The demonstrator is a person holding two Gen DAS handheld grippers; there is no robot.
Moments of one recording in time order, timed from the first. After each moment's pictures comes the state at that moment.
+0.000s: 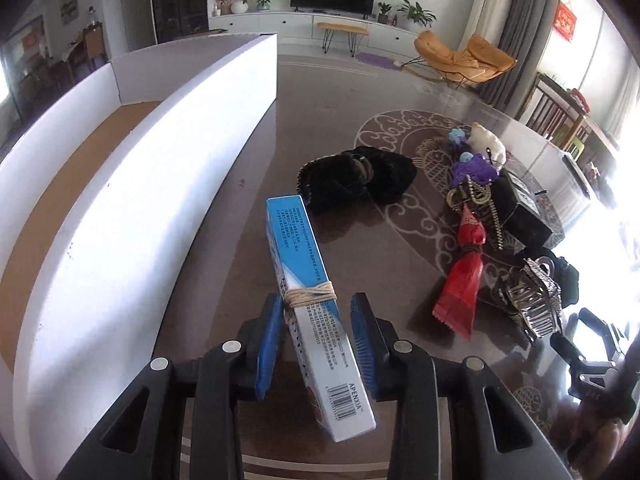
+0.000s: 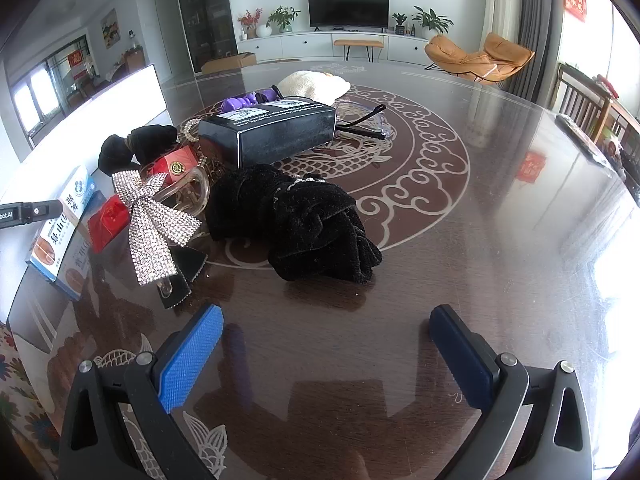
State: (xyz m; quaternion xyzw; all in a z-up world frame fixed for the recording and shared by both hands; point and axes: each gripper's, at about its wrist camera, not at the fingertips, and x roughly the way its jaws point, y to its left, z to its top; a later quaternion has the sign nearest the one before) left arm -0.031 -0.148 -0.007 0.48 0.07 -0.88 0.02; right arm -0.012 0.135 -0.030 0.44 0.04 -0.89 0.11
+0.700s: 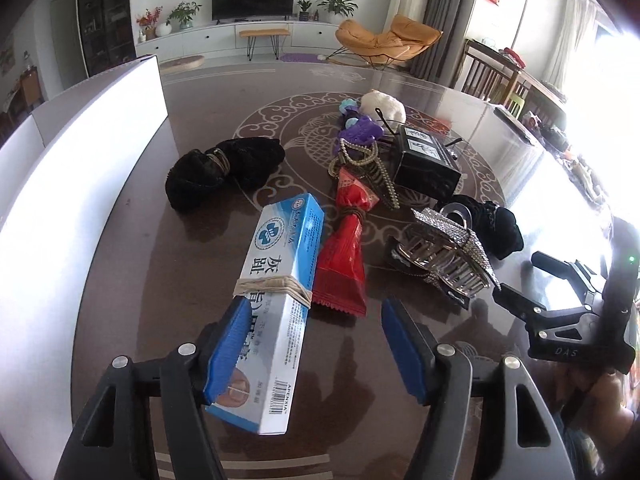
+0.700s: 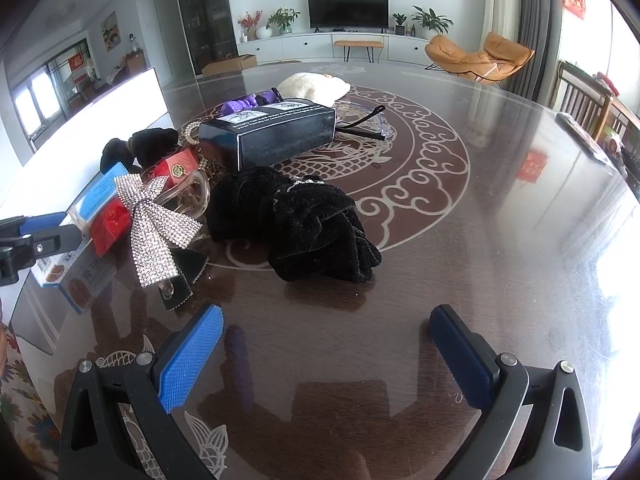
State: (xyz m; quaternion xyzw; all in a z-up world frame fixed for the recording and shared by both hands) left arm -0.024 -0.076 -0.008 0.47 0.02 -0.88 -0.09; right arm -0.013 0.136 -0.030 0.43 0.03 -0.89 0.11
